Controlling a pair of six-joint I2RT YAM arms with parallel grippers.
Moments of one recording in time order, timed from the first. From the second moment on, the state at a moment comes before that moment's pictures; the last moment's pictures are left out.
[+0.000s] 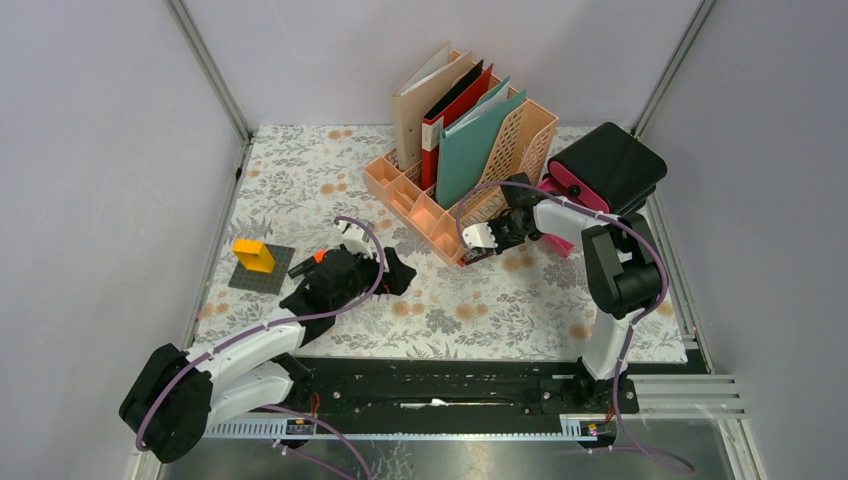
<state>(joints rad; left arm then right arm) -0.64 1.00 0.37 0.26 0.02 -0.52 0.36 1.87 1.17 -0.53 -0.34 -1.61</state>
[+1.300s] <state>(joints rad) -0.63 1.00 0.37 0.26 0.02 -0.52 0.49 1.85 1.17 -0.65 -0.41 -1.43</state>
